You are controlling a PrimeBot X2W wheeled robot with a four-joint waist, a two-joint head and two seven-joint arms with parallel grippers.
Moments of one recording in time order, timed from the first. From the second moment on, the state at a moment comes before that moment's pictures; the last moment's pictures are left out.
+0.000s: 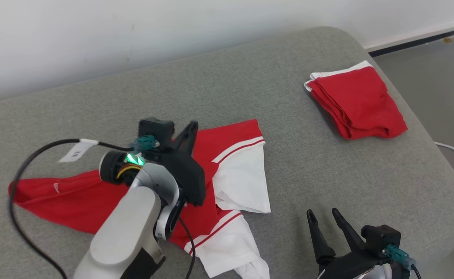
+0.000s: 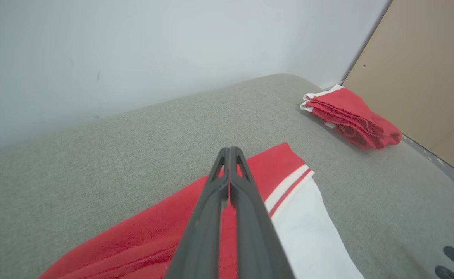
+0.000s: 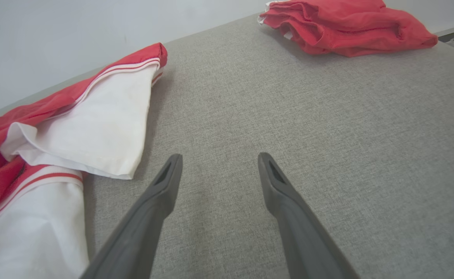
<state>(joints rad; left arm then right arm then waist) -0.68 0.10 -0.49 0.51 -0.48 0.02 0.10 -0.11 -0.06 0.14 0.38 0.31 0.13 -0.13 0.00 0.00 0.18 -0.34</state>
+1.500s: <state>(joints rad) -0.84 0.16 -0.53 0.34 -0.45 0.04 0.22 -0.11 -0.06 0.14 0.37 0.30 0.13 -0.11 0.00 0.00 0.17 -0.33</state>
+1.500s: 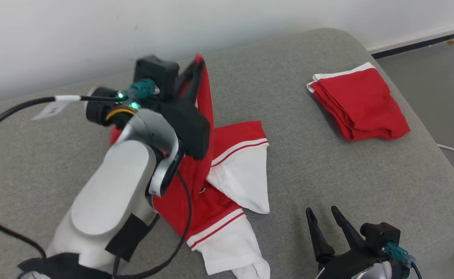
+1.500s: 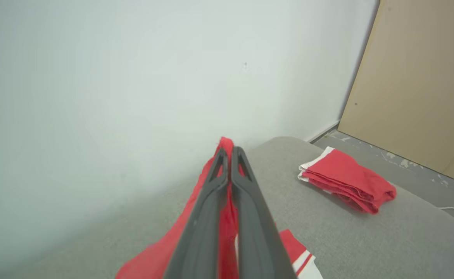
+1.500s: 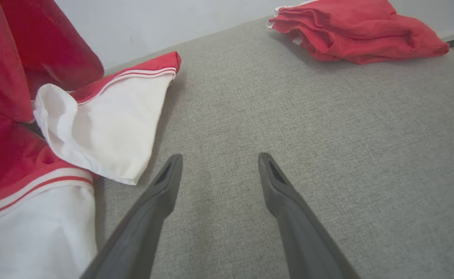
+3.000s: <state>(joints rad) -0.18 0.23 -0.19 0.36 -0.62 0.21 -0.22 -0.19 -0.11 0.04 0.31 0.23 0.13 0.34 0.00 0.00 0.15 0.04</state>
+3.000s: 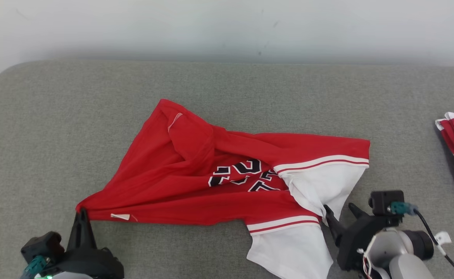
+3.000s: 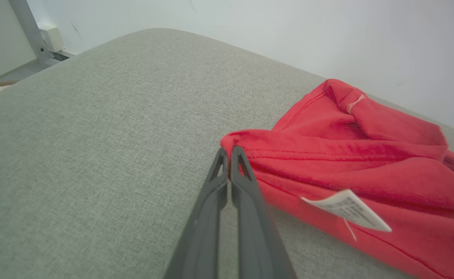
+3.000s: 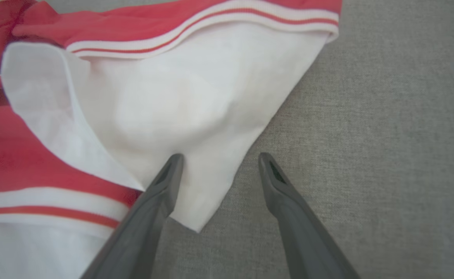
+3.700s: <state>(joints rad) -0.31 0.16 -0.24 0.43 -0.60 0.12 -0.25 -0.58 -0.13 0.02 0.61 0.18 0.13 0.32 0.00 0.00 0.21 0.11</state>
